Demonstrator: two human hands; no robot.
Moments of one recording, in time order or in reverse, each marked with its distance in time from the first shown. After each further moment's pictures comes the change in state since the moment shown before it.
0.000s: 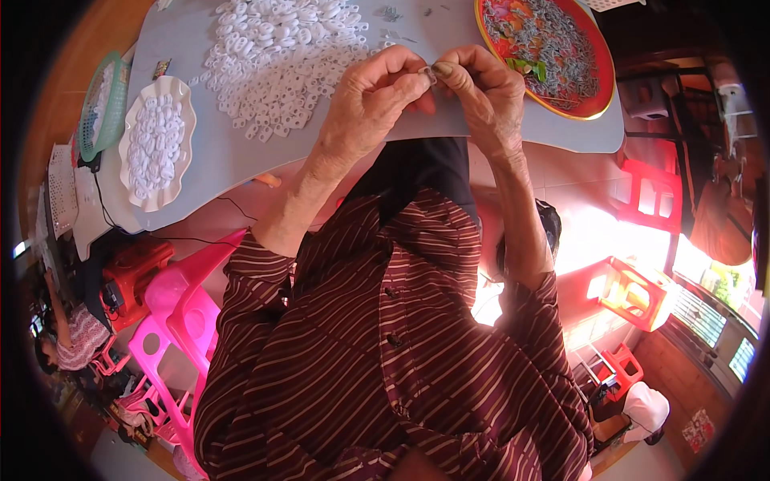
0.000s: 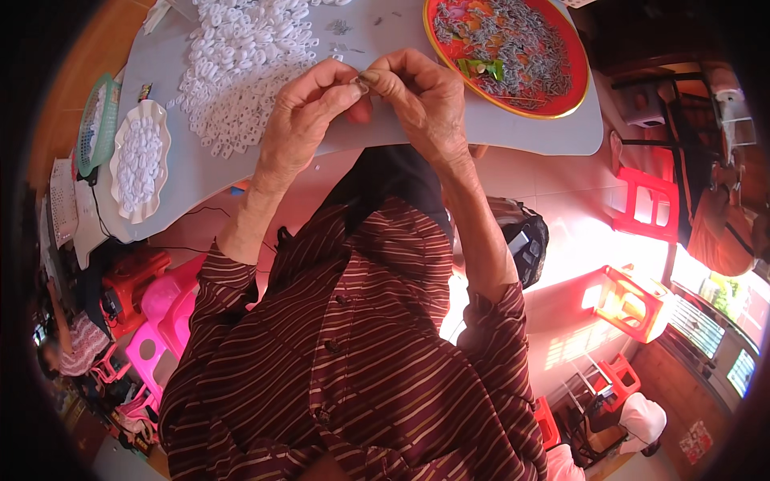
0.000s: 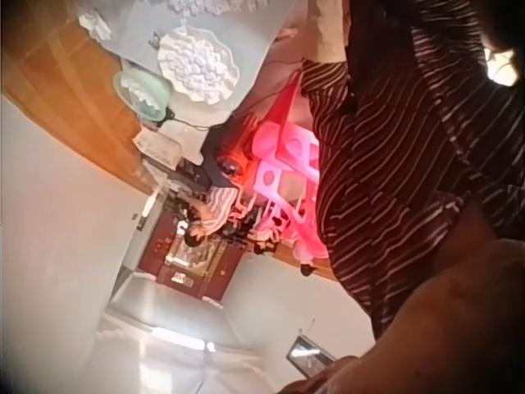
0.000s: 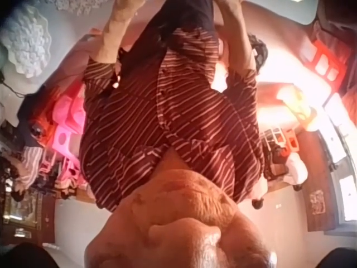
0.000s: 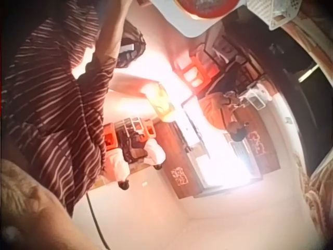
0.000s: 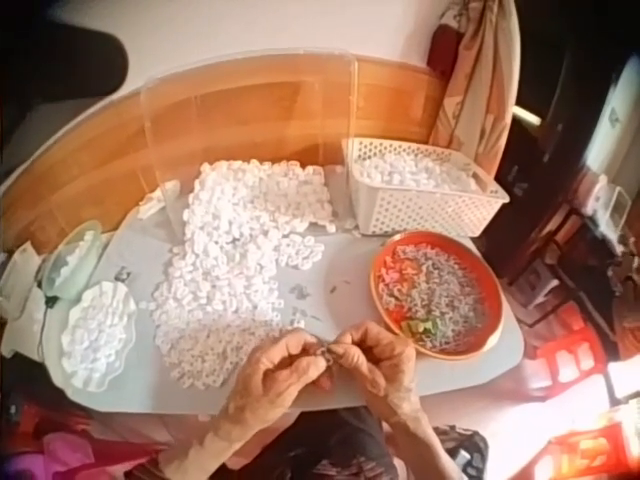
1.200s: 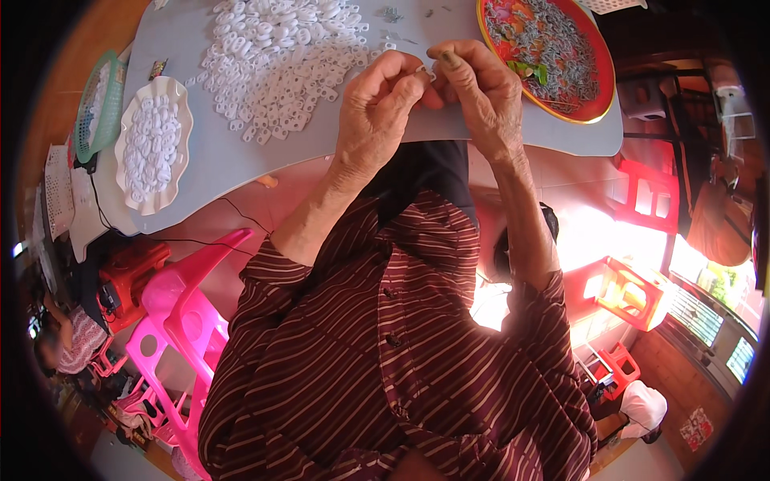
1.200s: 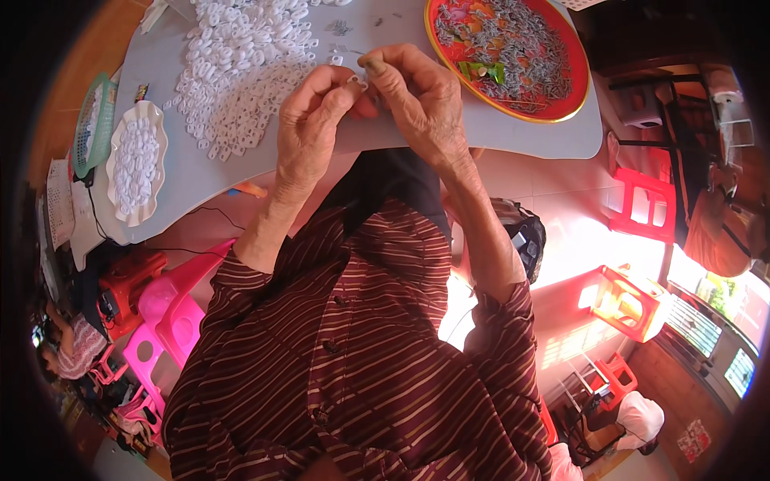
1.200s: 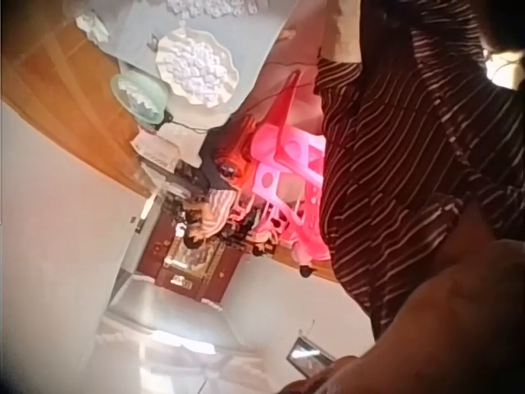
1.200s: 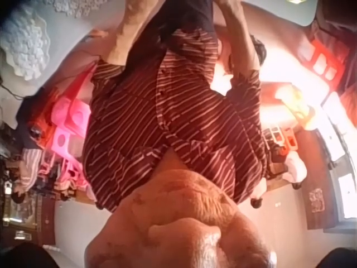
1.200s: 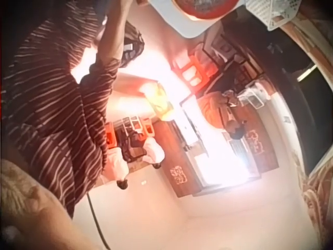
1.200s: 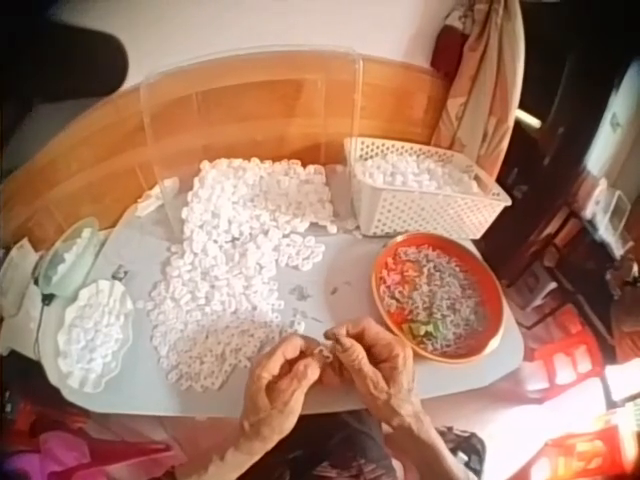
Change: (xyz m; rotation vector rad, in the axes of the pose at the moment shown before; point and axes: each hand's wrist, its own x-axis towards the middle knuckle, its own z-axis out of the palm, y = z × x) left_hand -0.005 -0.013 0.013 -0.044 0.184 0.090; right_hand 0.003 -0.007 0.006 -0.031 0.008 0.037
